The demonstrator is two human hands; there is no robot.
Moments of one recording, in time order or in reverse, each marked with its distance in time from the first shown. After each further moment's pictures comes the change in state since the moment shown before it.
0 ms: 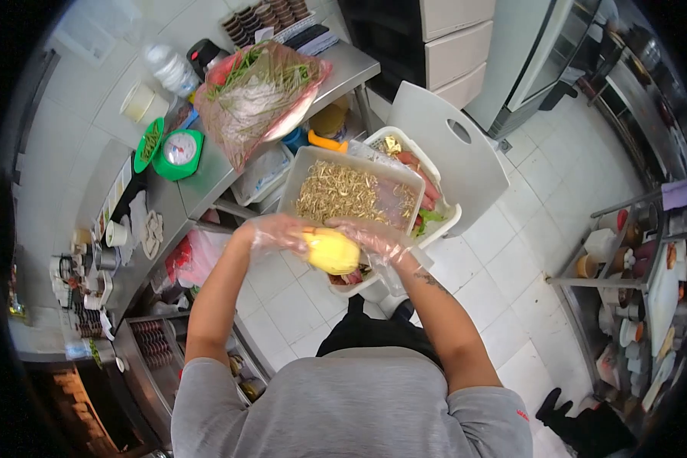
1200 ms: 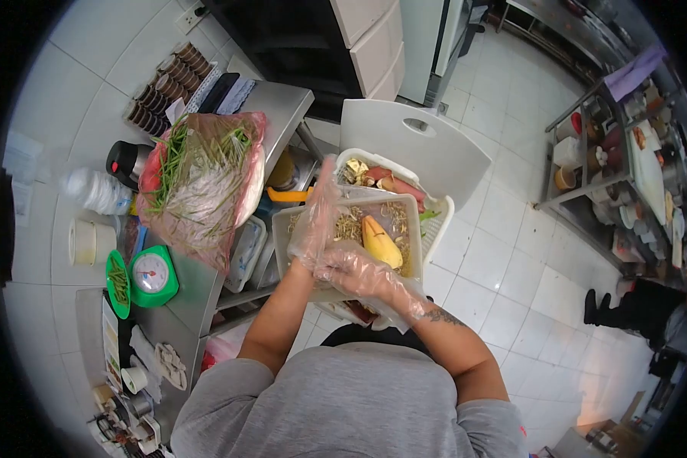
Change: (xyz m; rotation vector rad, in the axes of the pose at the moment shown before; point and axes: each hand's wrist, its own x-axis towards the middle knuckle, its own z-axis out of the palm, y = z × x) left_hand 0.145 0.042 -0.054 -0.835 0.356 0.511; right_hand 0.059 -0.065 0.076 -0.685 0.442 -0.237
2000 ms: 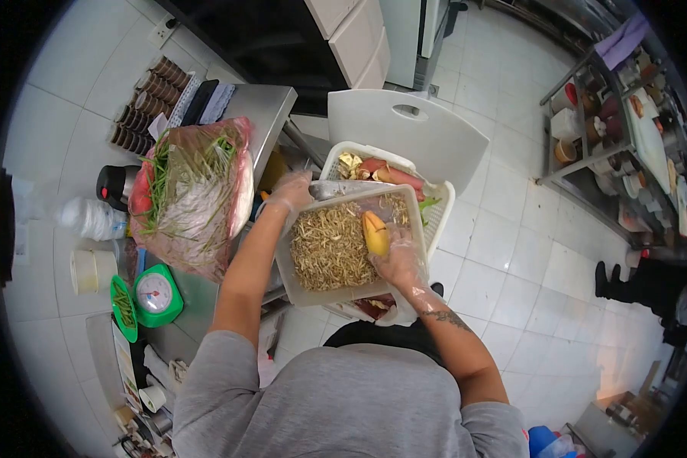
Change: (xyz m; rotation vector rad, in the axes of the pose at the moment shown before) left_hand 0.101 -0.055 -0.097 1.647 -0.431 -0.206; right_hand -0.036 0.100 0.011 -0.629 0.545 0.513
